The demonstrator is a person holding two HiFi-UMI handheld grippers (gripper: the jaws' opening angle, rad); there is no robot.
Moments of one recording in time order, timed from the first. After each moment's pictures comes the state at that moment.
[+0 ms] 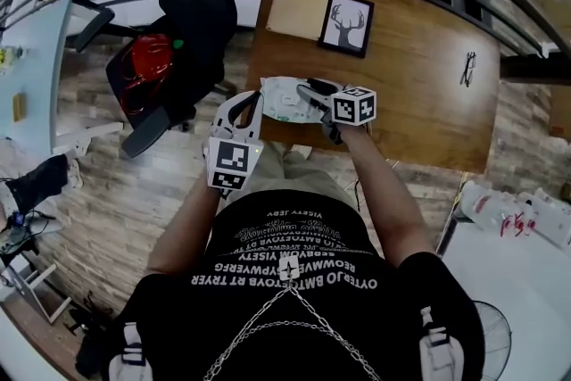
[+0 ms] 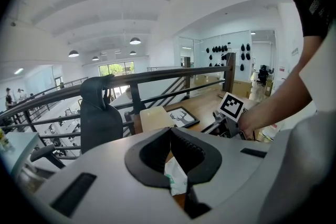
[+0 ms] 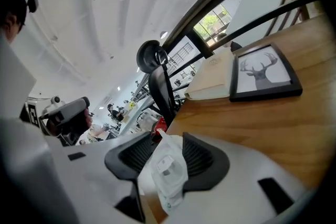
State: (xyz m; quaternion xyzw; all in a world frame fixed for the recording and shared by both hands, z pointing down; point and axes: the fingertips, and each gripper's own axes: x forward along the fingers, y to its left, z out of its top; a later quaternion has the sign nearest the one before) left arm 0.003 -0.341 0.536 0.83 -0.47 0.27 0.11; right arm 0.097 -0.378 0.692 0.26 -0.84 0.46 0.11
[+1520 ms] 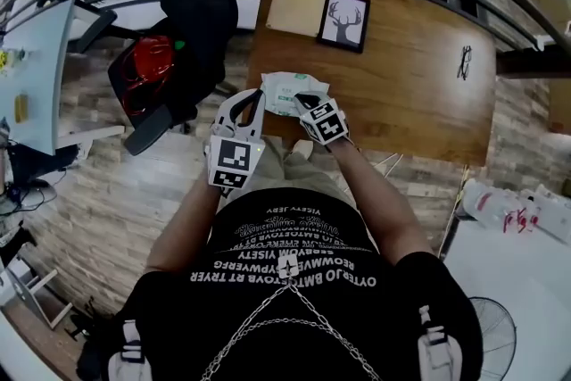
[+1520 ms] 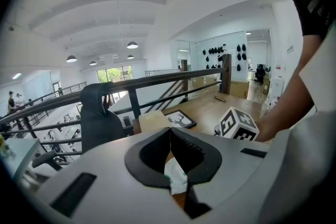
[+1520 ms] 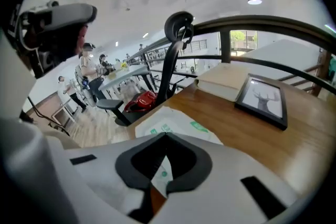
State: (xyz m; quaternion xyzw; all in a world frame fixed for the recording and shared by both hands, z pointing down) left arm 0.007 -0.326 0.520 0.84 -0.46 0.27 0.09; right arm 0.075 -0.328 0.723 0.29 -0.86 0.26 0.32
